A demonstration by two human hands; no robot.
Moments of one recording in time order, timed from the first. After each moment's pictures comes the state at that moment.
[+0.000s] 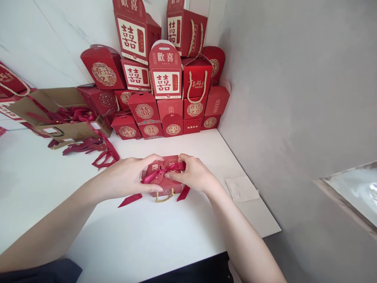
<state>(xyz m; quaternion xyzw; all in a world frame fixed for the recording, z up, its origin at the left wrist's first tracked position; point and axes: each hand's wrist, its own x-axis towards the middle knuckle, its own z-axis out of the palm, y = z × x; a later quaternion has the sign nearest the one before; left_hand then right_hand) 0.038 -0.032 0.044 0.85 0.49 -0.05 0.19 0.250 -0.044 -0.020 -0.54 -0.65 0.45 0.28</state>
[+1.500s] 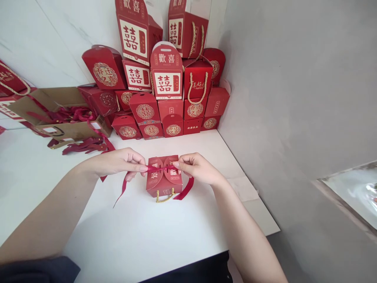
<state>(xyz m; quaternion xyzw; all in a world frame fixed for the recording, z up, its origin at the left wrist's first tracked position) 0.000 0.018 0.031 0.71 0.41 -0.02 0.57 0.267 -0.031 -0.026 -0.40 -0.65 0.57 0.32</state>
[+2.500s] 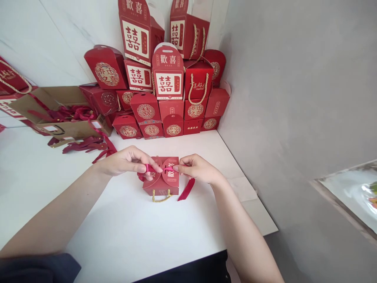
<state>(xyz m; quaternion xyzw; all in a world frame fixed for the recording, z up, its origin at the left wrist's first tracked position) 0.012 0.017 0.017 0.70 0.26 0.11 0.66 0.272 -0.025 -0.034 -0.42 -0.65 0.58 0.26</state>
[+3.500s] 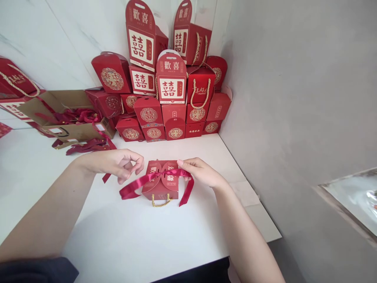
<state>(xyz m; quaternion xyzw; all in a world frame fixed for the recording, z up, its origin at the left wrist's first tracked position) -0.020 0.029 0.040 0.71 0.33 -0.03 0.62 0.270 -0.026 -0.033 -0.38 -0.65 0.59 0.30</state>
